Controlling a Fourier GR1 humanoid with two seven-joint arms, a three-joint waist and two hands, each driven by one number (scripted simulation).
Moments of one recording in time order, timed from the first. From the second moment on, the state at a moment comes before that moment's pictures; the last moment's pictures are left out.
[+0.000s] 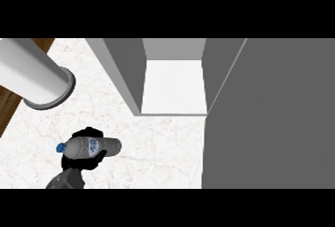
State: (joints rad) left arm -0.29 0.11 0.36 -0.52 0.31 -0.54 -0.59; right arm 0.59 -0.04 0.18 -2.15 -0.25 0.32 -0.15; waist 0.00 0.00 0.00
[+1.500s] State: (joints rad) left arm -0.37 0.00 -0.20 -1.31 0.46 0.19 -0.16; right arm 0.57 -0.04 0.24 -2.12 -0.25 0.29 -0.16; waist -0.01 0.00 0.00
